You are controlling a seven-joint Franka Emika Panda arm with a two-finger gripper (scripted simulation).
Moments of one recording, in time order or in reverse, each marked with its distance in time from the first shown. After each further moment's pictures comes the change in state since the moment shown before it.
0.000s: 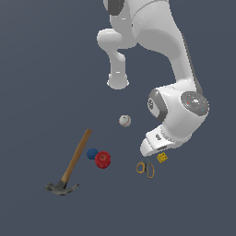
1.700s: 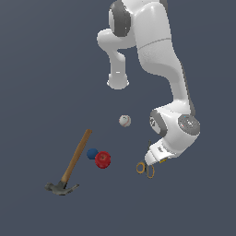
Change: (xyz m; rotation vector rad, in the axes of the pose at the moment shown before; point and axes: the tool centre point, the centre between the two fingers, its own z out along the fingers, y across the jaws) arm 0.011 -0.033 0.092 0.013 0.005 -0.051
